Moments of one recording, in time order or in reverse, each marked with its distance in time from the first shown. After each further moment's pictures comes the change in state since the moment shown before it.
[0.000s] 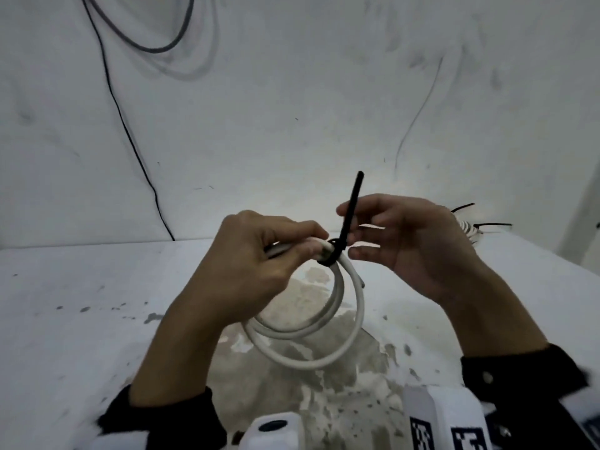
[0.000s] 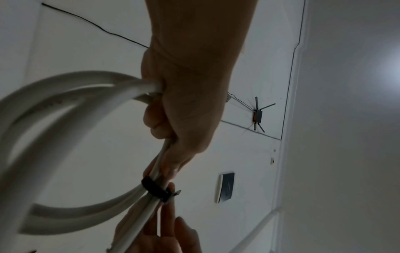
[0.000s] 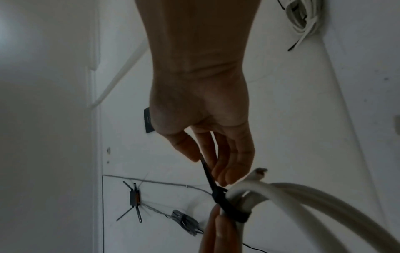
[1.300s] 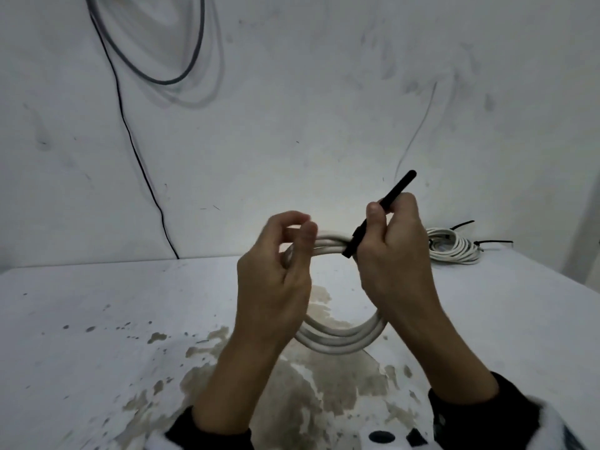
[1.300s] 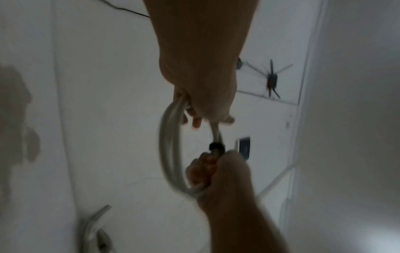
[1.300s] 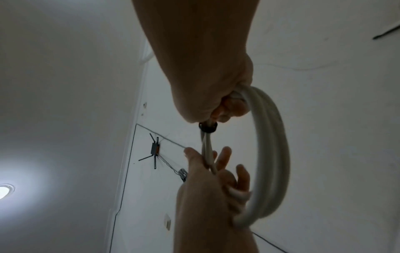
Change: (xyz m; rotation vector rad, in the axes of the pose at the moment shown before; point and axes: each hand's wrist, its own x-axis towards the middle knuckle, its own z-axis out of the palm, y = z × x) left_hand 0.007 0.005 0.040 -0.076 0.427 -0.131; right_hand 0.005 0.011 0.036 -0.706 0.556 -0.436
